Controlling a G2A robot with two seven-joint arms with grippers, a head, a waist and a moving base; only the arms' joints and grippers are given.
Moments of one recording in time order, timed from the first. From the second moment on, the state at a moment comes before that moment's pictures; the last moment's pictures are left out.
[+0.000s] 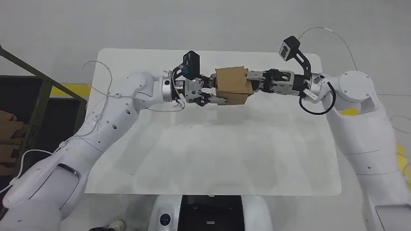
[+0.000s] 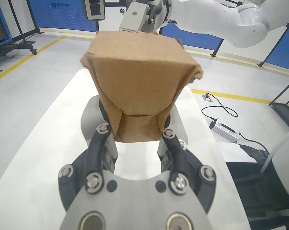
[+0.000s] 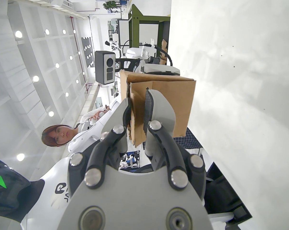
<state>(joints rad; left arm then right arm) 0.71 -1.04 -0.74 -1.26 0.85 -1.01 0.08 -0.89 -1.07 1.21 -1.46 0.48 0.12 1.14</state>
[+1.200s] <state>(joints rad) 0.69 -1.04 -0.71 -1.22 0.78 -1.01 0.02 -0.88 -1.07 1.17 -1.45 0.50 0.11 1.14</state>
